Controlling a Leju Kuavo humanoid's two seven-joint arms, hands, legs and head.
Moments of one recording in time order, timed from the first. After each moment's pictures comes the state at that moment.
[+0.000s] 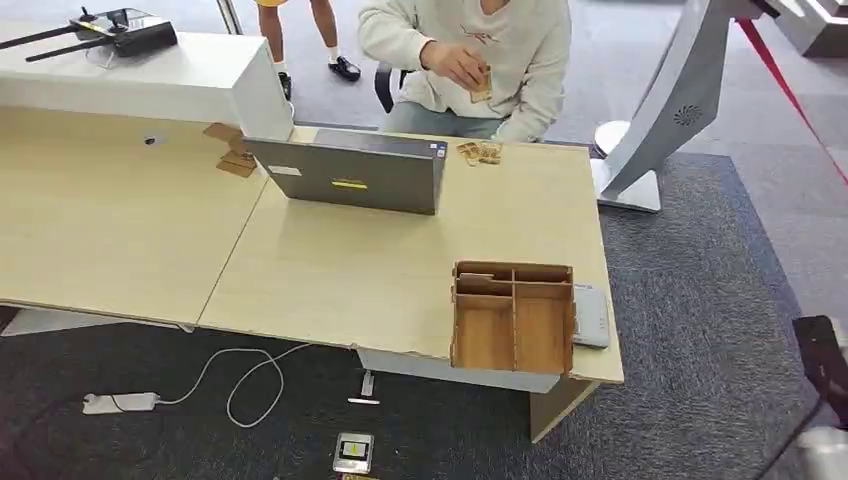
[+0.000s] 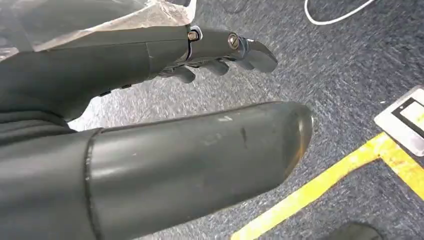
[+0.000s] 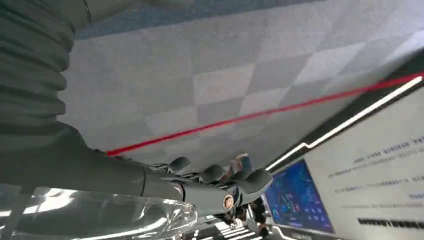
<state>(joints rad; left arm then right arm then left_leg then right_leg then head) -0.22 -0.02 -0.72 -0.22 -0.07 0.41 0.21 -0.58 -0.40 -0.38 -0.39 0.96 -0.62 -0.22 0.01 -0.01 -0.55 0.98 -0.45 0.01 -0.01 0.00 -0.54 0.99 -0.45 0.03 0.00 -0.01</state>
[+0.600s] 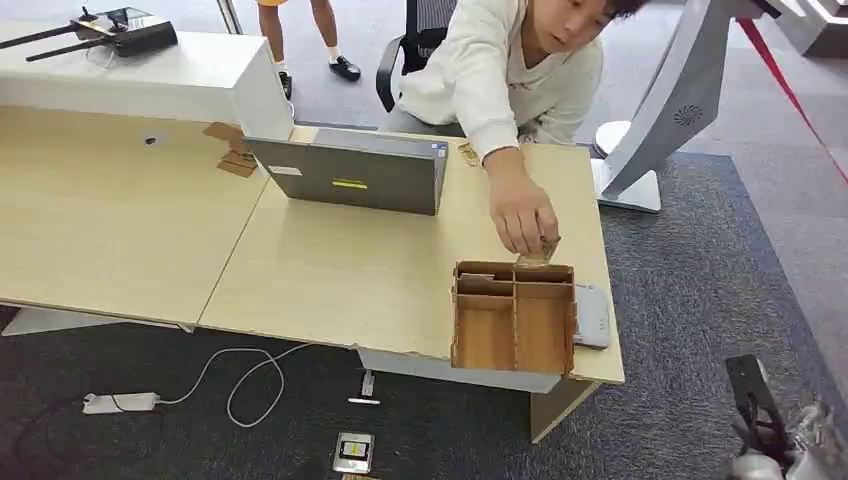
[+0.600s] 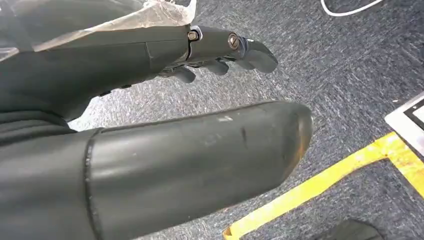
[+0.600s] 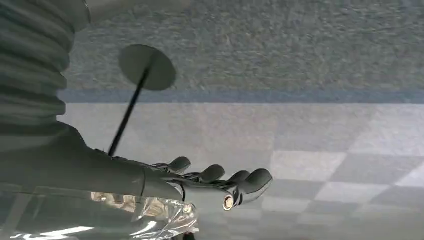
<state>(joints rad) -0.21 -0.02 -0.67 -0.22 -0.06 0.42 0.21 -0.50 -0.30 -0.39 -0.31 1.02 -0.43 0.08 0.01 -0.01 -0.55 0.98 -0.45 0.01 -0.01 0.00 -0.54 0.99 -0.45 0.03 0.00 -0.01</state>
